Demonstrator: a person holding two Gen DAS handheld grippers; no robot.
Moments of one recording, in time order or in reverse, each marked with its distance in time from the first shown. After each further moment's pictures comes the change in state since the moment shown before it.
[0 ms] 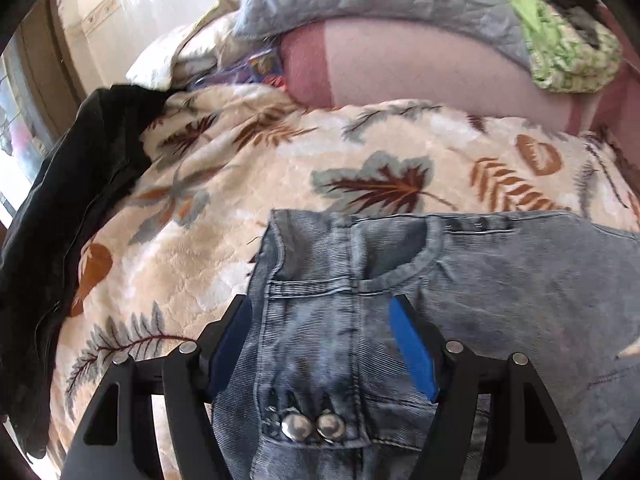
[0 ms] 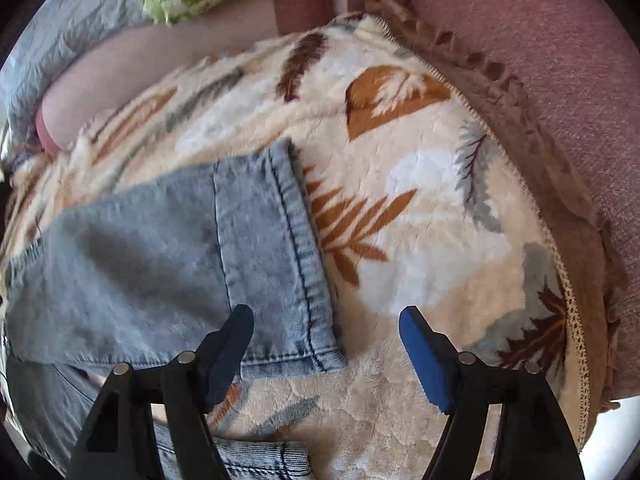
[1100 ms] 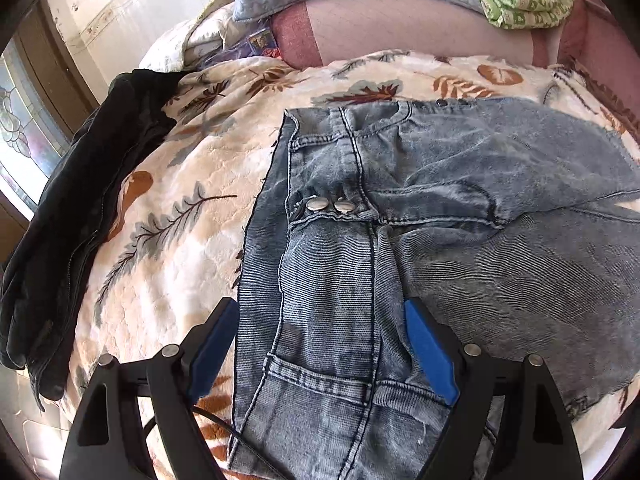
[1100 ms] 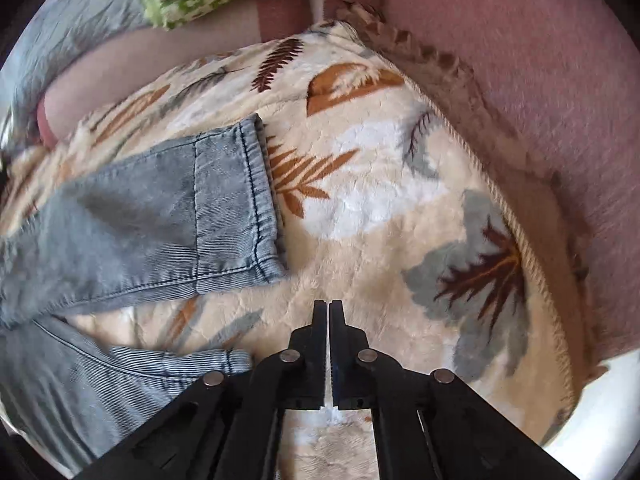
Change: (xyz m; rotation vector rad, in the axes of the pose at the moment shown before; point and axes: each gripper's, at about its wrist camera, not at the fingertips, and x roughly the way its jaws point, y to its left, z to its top) left arm -0.066 0.009 -0.119 0.091 0.046 0.053; right arm -0.012 -0.025 -0.065 0.064 0.091 0.110
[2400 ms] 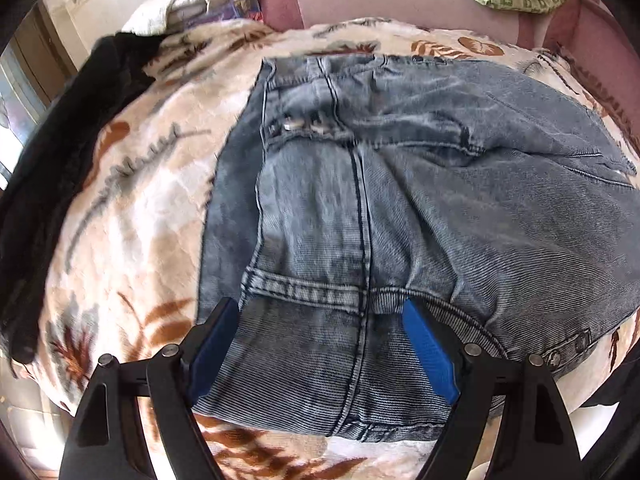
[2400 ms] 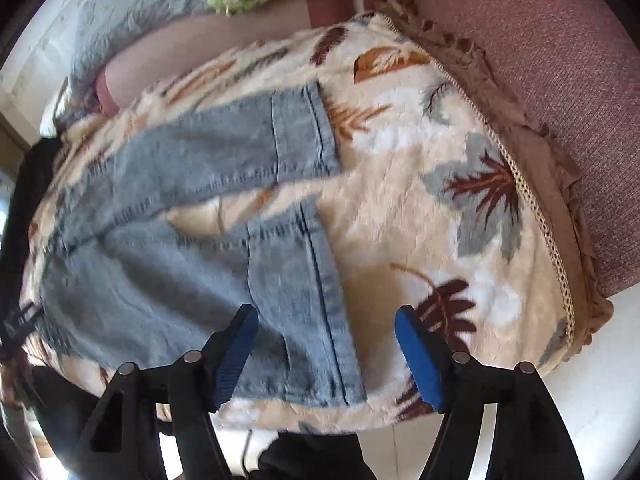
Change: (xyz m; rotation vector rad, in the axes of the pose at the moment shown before) left arm 0.010 -0.003 -0.039 -0.023 0.123 -0.107; right arm -0.060 0.014 -0.048 -0.102 -0.030 0.096
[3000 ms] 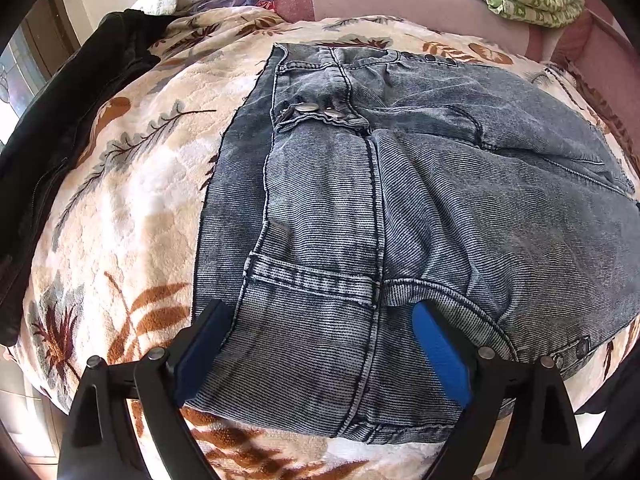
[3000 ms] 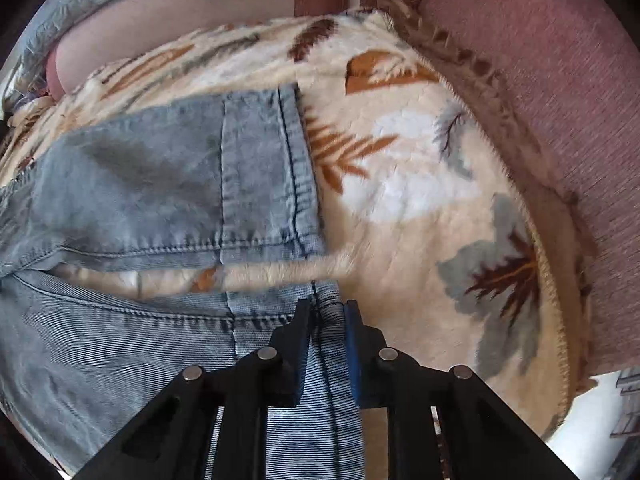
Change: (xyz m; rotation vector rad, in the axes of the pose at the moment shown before) left arm 0.009 0.008 -0.001 -0.050 0.007 -0.028; right arm 0.090 0.019 0.040 -0.130 0.005 -0.267
